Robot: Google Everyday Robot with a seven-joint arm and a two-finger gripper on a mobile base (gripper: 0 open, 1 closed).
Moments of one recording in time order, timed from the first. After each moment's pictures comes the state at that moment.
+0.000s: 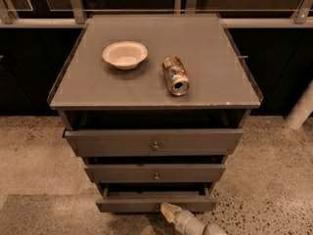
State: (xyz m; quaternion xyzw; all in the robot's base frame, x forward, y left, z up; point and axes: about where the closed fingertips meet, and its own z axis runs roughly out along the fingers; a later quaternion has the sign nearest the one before) arm 0.500 -0.068 0.182 -0.09 0.81 0.37 0.45
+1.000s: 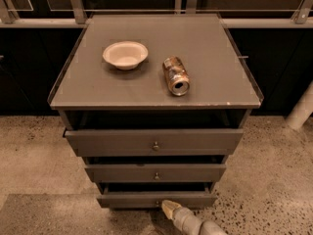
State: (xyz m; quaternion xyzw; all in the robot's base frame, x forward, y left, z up) arm 0.516 -0.071 0.169 -0.11 0.83 0.31 0.45
